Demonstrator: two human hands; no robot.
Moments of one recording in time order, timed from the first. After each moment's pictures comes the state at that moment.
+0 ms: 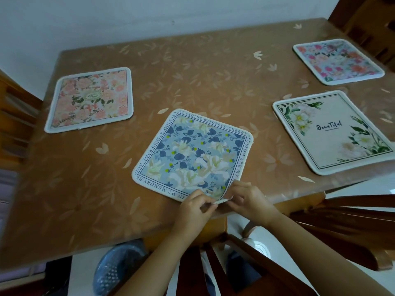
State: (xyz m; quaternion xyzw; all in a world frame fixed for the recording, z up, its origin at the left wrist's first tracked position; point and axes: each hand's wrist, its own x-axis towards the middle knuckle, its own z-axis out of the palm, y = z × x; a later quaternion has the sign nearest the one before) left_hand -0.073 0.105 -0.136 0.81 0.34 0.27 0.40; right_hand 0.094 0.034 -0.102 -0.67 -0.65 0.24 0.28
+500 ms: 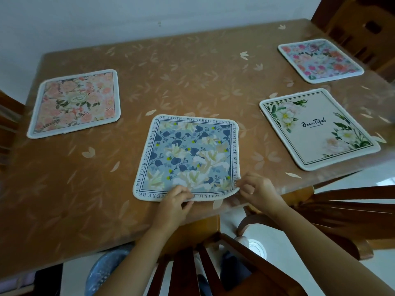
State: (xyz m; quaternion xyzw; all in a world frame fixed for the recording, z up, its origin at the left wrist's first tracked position) left_hand -0.085 0.131 -0.156 0.86 0.32 0.22 0.32; right_hand 0.132 0.016 -0.104 -0.77 -0.53 0.21 0.29
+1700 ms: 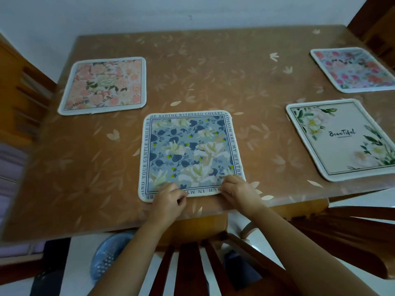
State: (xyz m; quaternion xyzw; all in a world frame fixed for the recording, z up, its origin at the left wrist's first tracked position) left_hand -0.137 0.143 -0.150 0.86 0.38 0.20 0.27; right_hand 0.071 0.062 -0.127 -0.68 -0.69 0.16 0.19
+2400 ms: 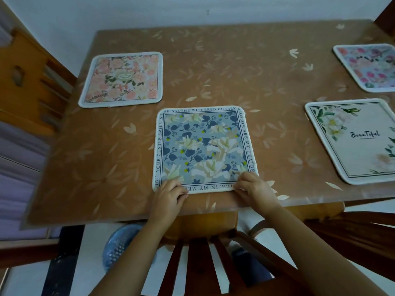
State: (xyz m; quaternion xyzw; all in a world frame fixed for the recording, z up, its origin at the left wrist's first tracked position) left_hand -0.171 0.144 -0.155 0.86 0.42 0.20 0.21; right_hand 0.074 0.062 -0.134 -0.66 -0.71 0.12 0.22
